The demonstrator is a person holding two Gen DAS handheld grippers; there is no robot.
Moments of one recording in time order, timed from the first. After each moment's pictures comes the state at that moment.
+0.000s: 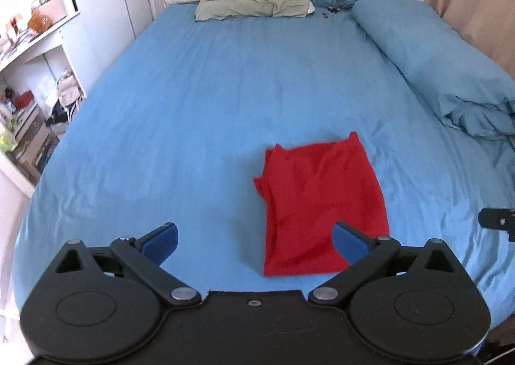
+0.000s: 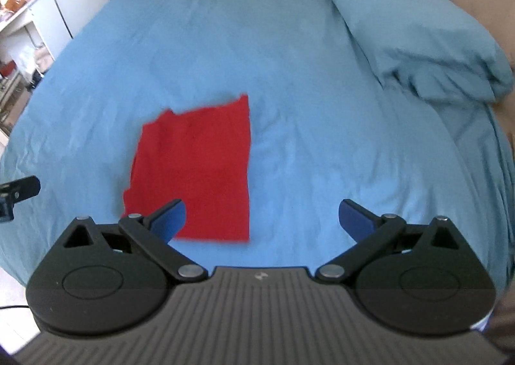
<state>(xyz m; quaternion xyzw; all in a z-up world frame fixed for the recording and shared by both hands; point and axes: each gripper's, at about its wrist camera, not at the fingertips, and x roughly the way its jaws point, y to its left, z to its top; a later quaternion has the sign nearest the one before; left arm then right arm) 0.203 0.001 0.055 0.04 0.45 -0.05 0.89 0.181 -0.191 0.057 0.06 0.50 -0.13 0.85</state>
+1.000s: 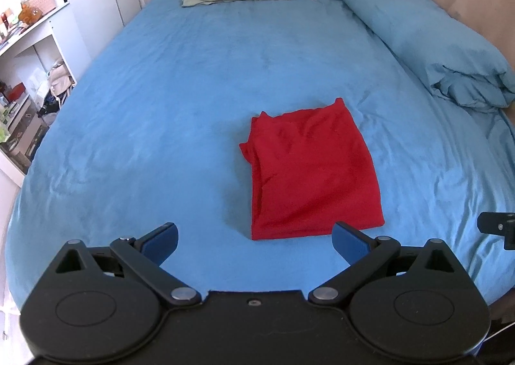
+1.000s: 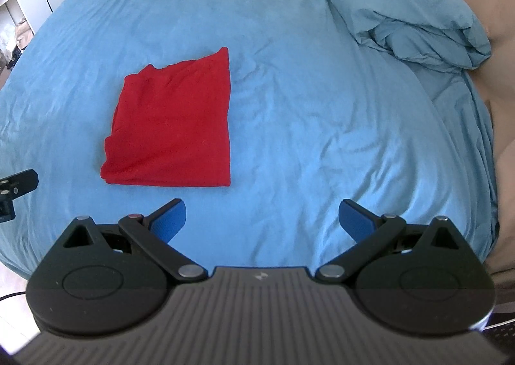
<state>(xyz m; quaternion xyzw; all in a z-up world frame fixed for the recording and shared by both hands) 0.168 -0.012 0.028 0.06 0.47 -0.07 0.88 0.134 -0.171 0.036 0.05 0.53 -0.16 0.83</state>
